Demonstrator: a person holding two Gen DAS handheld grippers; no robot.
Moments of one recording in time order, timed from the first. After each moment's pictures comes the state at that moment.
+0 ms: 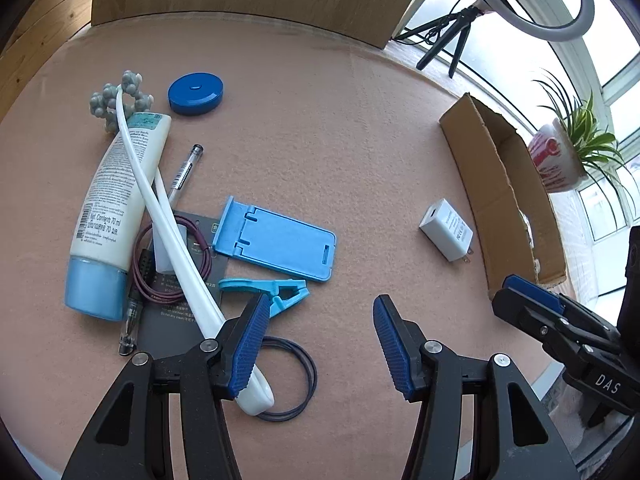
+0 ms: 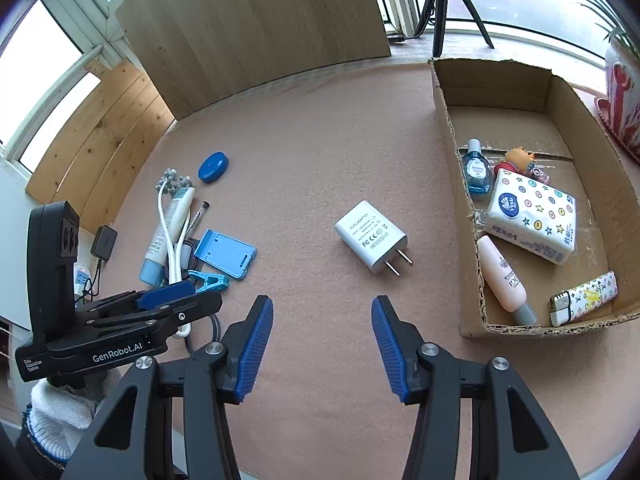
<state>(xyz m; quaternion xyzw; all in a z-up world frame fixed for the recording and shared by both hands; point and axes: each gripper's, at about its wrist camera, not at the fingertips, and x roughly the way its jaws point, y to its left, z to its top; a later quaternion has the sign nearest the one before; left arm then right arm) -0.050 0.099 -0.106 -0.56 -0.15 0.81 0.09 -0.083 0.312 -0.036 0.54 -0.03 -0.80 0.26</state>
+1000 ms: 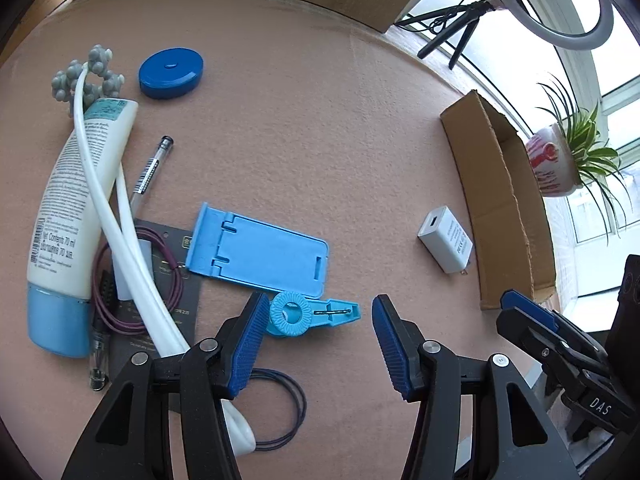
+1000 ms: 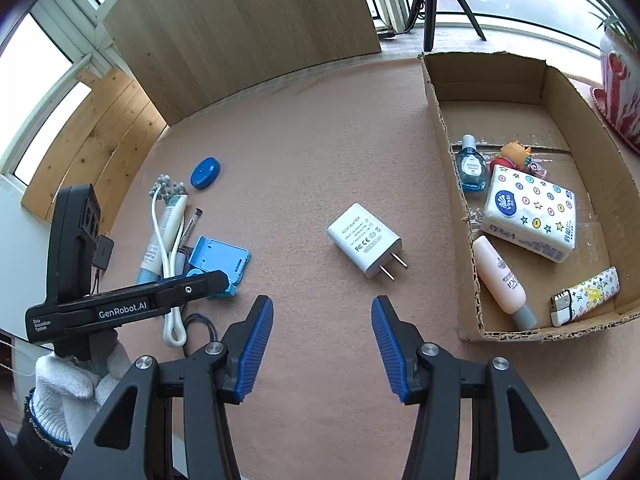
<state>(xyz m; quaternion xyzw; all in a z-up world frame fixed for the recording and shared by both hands) -0.074 0.101 -0.123 -0.59 -0.18 0.78 0.13 -0.091 0.315 -0.039 0.55 -0.04 -0.80 0.25</state>
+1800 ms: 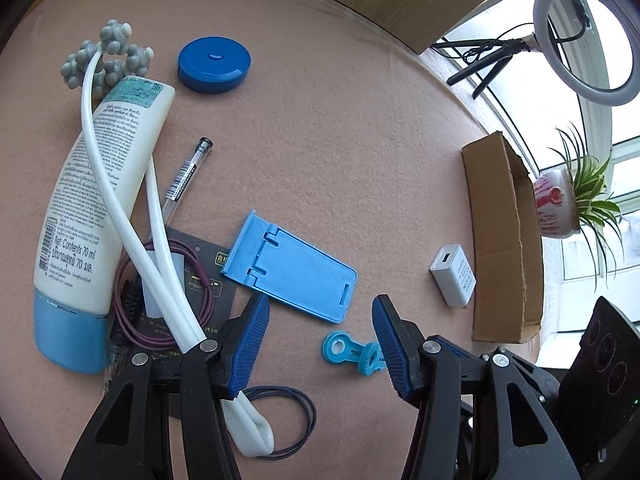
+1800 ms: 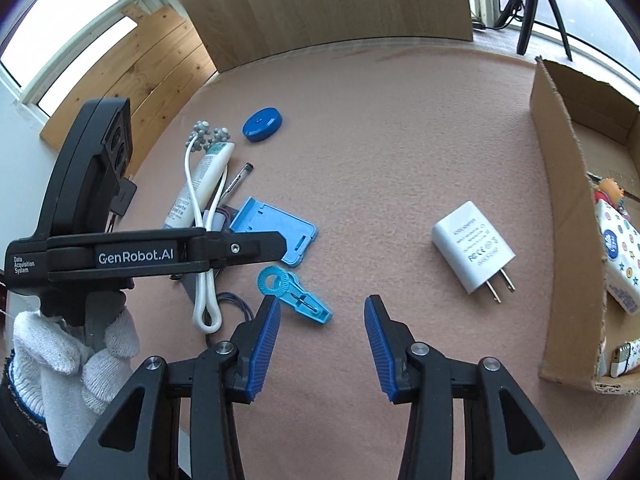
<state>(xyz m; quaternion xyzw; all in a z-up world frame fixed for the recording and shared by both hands) -0.094 0.067 -0.131 -0.59 -0.26 0.76 0.09 -0.086 0.246 -0.061 0.56 0.03 -0.76 0.34</state>
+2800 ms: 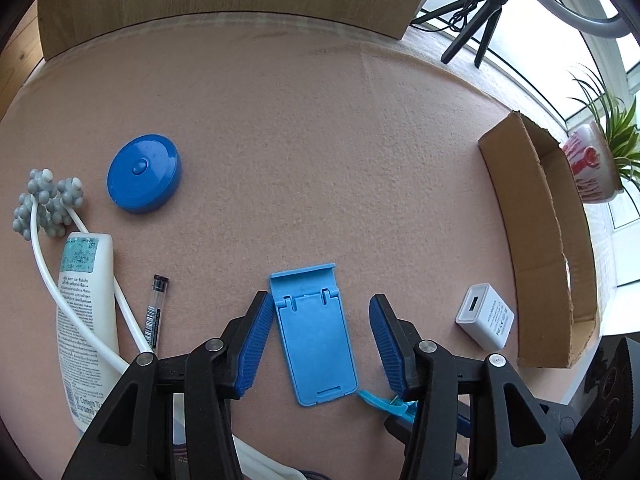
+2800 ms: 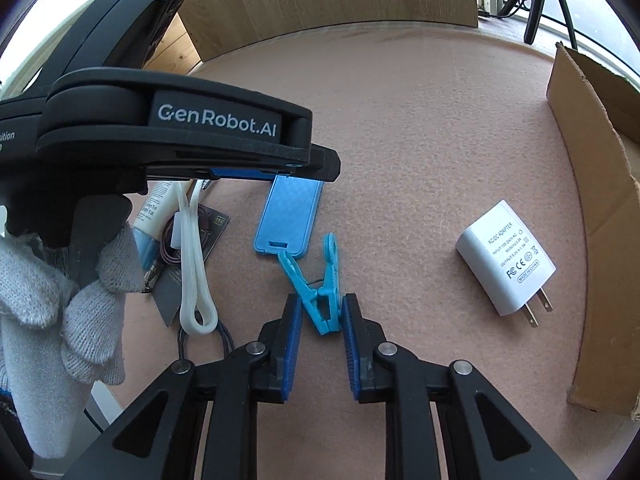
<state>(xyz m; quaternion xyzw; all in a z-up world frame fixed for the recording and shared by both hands) -0.159 0.117 -0.121 -0.60 -0.10 0.79 0.08 -0.083 0.230 -0.088 0.56 0.04 -0.77 0.31</state>
